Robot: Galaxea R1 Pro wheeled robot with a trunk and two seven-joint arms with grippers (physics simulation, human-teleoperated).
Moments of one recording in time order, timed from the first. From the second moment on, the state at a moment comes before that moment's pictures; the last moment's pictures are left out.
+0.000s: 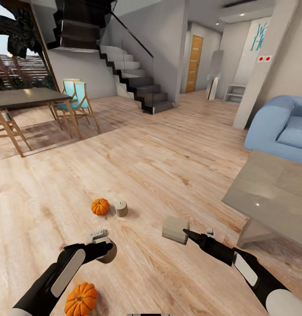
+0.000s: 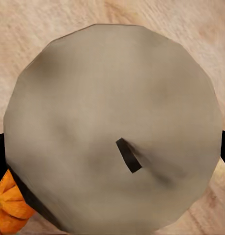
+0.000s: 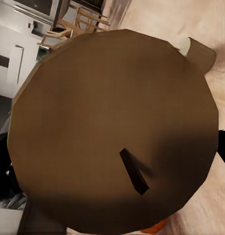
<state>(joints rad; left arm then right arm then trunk) -0.42 0.18 -0.29 -1.13 0.78 0.68 0.34 -0.57 -0.24 0.22 -0.57 -0.83 0.41 1.03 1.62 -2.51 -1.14</state>
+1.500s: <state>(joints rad) -0.42 0.18 -0.29 -1.14 0.78 0.68 0.34 -0.57 -0.24 0.22 -0.57 -0.83 0.41 1.02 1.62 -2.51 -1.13</state>
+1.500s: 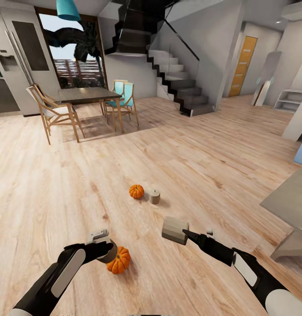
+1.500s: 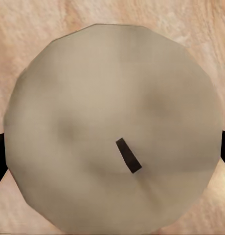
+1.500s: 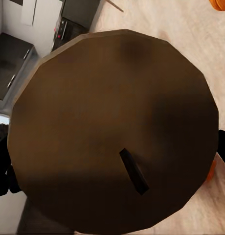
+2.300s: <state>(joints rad) -0.42 0.18 -0.29 -1.14 0.78 0.68 0.34 -0.57 -0.24 0.22 -0.58 -0.82 0.42 0.76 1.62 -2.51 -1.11</state>
